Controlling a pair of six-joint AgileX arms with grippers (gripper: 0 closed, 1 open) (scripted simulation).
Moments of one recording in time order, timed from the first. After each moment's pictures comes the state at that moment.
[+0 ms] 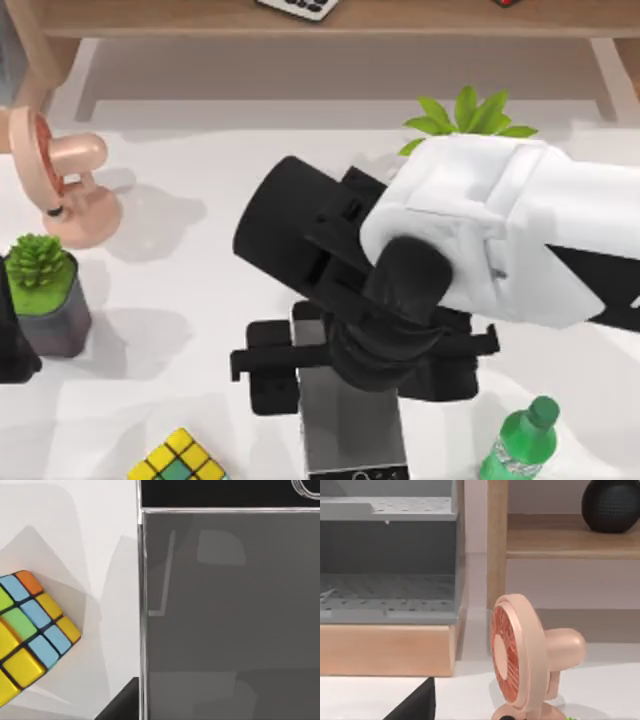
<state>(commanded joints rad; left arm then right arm) 0.00 0.00 0.00 0.00 0.00 0.00 1.04 1.77 1.39 -1.02 0.06 0.92</state>
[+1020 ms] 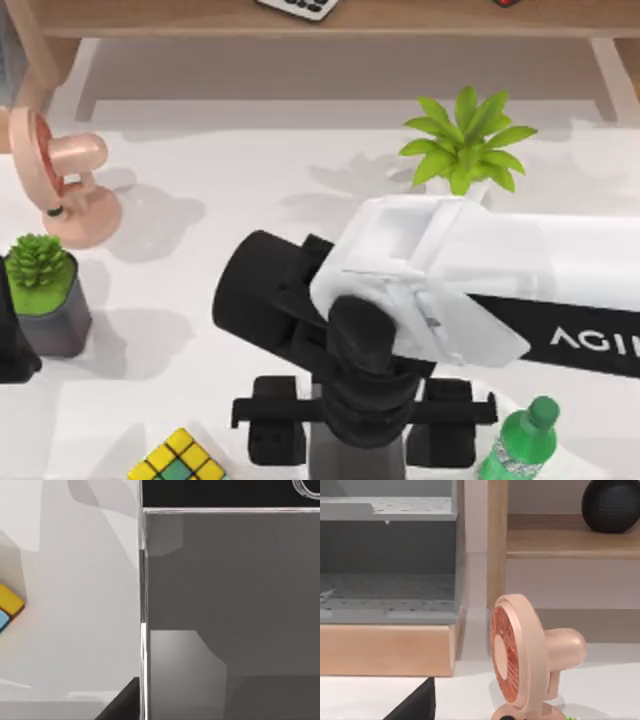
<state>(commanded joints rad) 0.00 0.00 0.00 0.00 0.00 0.00 1.08 1.85 1.37 -1.06 0.01 1.10</state>
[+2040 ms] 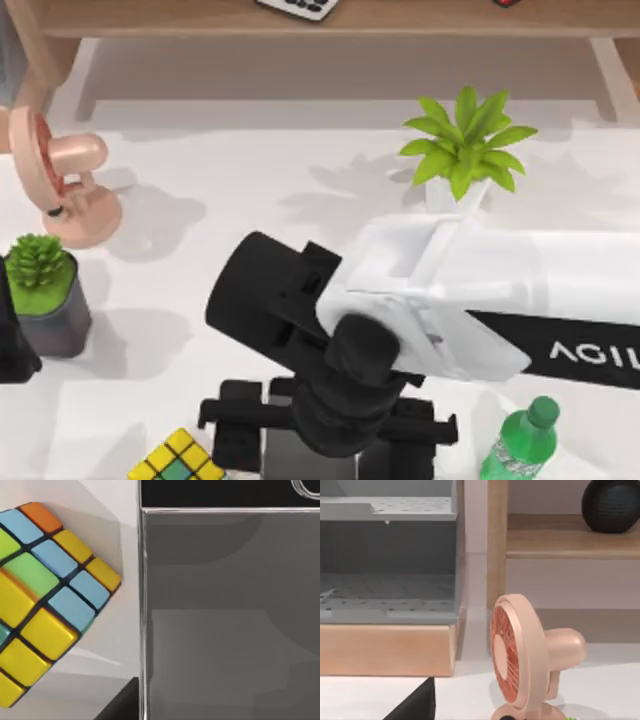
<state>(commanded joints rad) 0.00 0.00 0.00 0.00 0.00 0.00 1.09 1.85 1.32 -0.89 -0.11 1.13</state>
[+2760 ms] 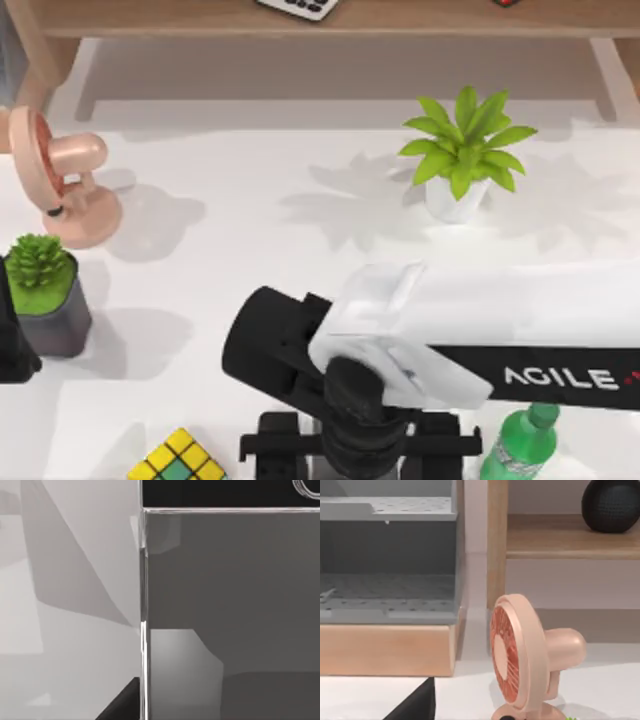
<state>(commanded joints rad) 0.00 0.00 0.00 0.00 0.00 0.00 1.08 1.93 1.23 -0.87 0.01 1.10</state>
